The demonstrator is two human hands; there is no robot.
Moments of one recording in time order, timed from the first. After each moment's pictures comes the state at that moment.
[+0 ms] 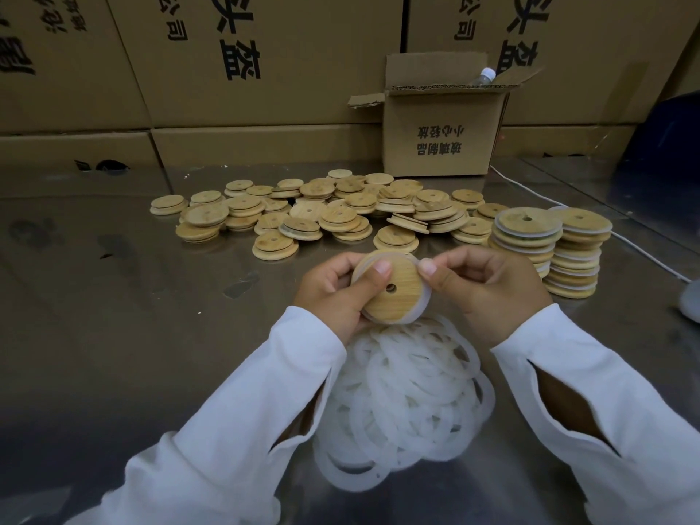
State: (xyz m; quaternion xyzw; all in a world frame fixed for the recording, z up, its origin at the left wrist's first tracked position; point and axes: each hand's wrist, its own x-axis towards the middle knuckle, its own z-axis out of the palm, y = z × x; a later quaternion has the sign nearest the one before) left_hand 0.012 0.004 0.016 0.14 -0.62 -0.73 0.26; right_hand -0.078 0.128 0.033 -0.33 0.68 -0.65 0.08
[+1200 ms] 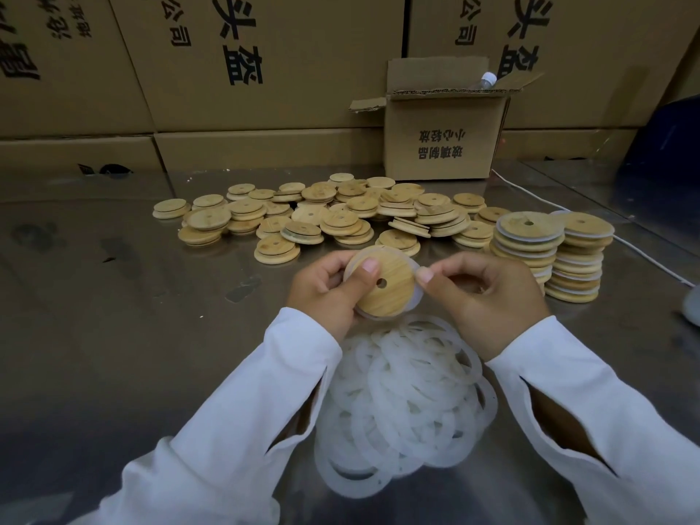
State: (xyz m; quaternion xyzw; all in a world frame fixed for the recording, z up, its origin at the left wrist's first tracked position) left_hand 0.012 -0.002 0.016 0.17 -0.63 -0.70 0.30; right_hand -0.073 0.128 0.031 -0.34 0.74 -0.58 0.00
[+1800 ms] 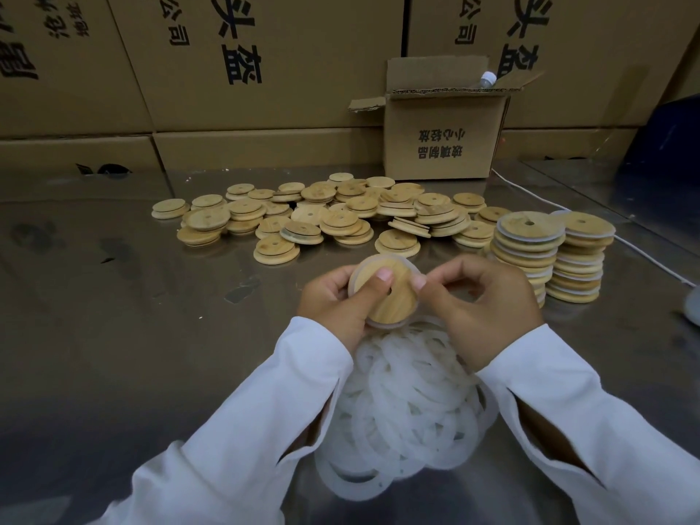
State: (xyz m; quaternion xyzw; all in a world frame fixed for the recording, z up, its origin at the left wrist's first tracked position) left_hand 0.006 0.006 0.009 0.18 -0.58 -0.74 0.29; right_hand -0.066 0.124 0.027 -0.32 0.75 -0.57 -0.04
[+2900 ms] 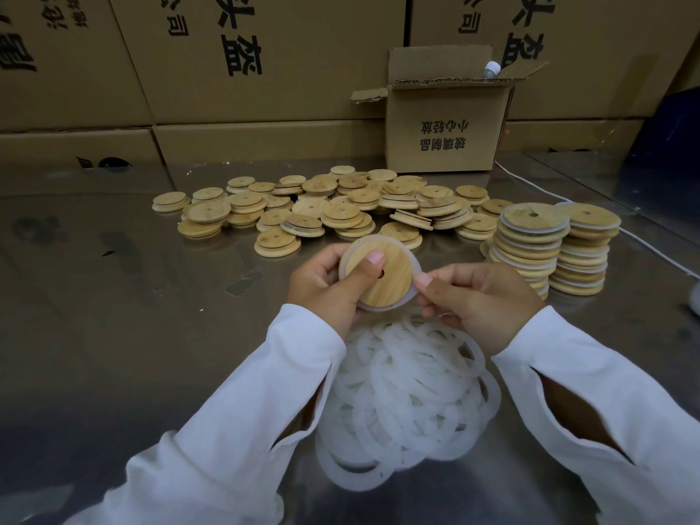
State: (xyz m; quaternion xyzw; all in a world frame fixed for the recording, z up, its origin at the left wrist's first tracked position) left_hand 0.008 -0.001 0.011 0.16 -0.58 -0.72 0.33; right_hand -0.069 0.126 0.035 -0.27 0.73 -0.59 0.21
